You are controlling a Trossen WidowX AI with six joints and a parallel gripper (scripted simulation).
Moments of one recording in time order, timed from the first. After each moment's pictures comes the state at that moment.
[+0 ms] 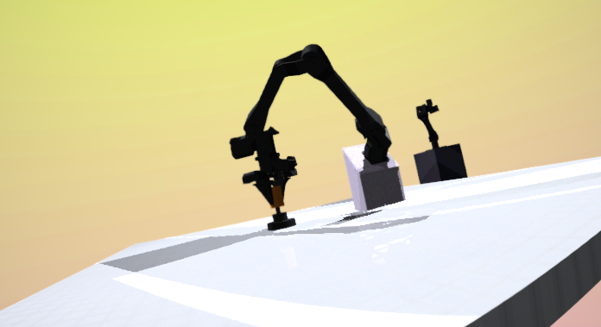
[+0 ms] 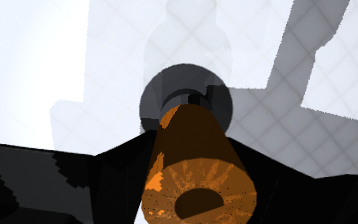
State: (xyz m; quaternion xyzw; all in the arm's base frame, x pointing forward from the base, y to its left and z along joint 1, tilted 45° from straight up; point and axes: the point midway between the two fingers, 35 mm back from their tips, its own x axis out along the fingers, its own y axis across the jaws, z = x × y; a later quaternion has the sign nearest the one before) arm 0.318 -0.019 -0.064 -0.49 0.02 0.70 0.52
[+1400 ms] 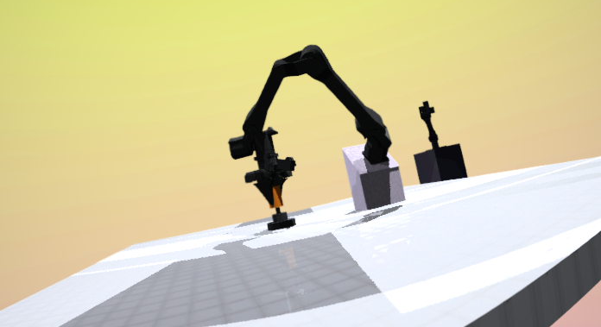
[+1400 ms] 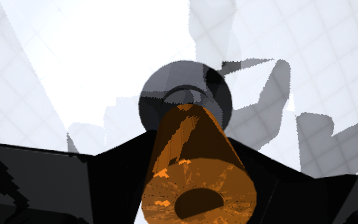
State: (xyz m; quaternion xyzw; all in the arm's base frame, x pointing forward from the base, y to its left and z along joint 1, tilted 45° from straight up) arm 0.321 -0.020 -0.064 -0.54 -0.05 0.69 0.47
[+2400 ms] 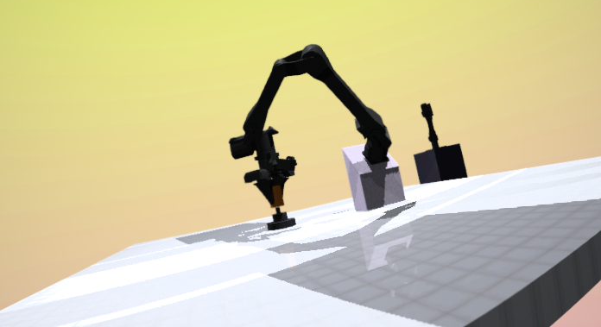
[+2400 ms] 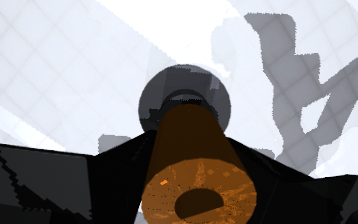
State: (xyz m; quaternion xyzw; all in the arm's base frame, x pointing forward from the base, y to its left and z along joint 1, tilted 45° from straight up) arm 0.319 -0.019 -0.062 -0.52 -0.02 0.70 0.49
